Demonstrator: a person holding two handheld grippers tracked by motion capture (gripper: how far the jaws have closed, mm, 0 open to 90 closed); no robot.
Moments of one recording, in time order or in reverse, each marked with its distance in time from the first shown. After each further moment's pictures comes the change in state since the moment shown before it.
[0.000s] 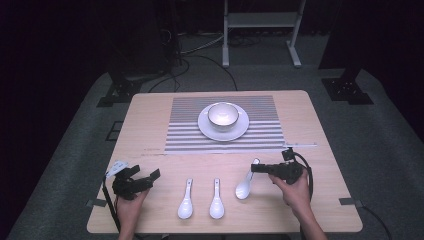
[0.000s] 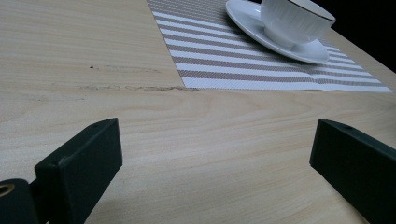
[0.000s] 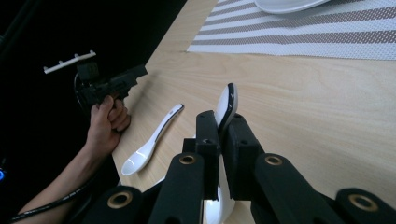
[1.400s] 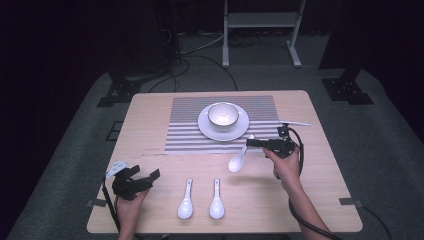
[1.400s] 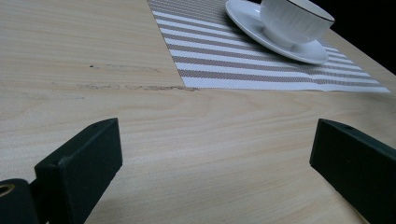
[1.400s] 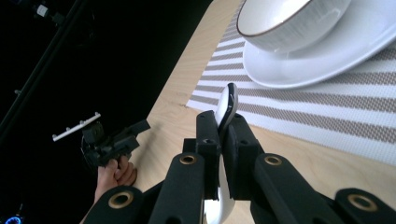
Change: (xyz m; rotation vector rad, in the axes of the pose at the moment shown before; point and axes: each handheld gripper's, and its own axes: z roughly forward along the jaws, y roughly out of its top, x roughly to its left) left arm 0.001 0.000 0.000 0.001 -0.003 -0.007; right arm -0.016 0.065 0.020 -0.089 0.028 0.092
